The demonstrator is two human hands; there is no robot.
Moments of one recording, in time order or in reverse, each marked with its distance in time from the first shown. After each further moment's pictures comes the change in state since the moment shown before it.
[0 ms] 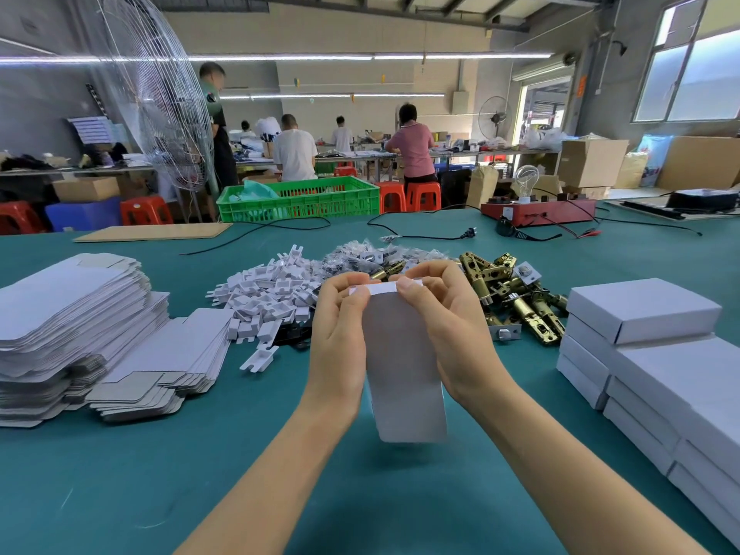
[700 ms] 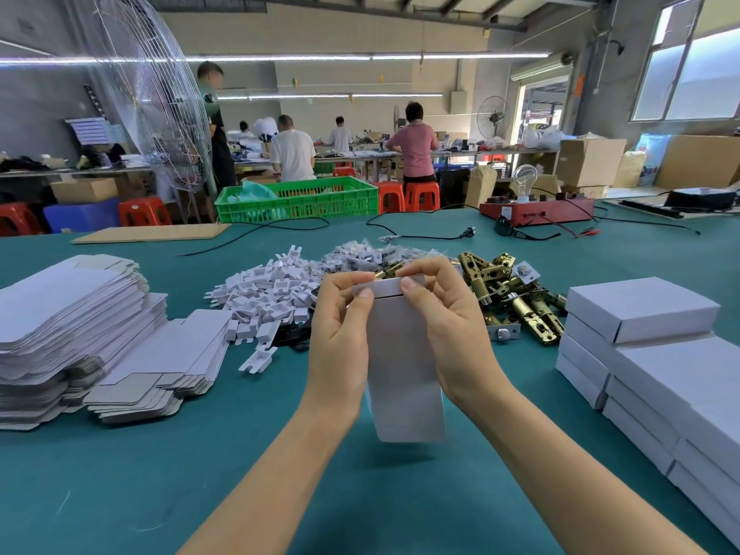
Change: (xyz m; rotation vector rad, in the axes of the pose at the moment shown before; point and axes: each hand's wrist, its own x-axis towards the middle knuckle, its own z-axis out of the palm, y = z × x) left_hand -0.001 -0.004 0.001 0.008 -0.033 0.103; right_hand -0.002 -0.002 0.001 0.005 -0.002 -0.091
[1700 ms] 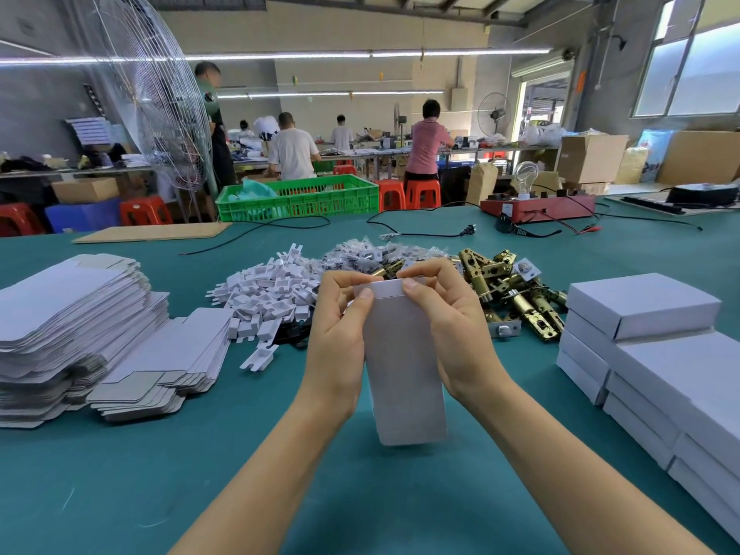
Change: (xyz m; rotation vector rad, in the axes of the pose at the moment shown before) left_hand 0.003 0.004 -0.004 -0.018 -0.075 -0.061; right_hand 0.002 0.005 -0.003 0.086 -0.012 0.044
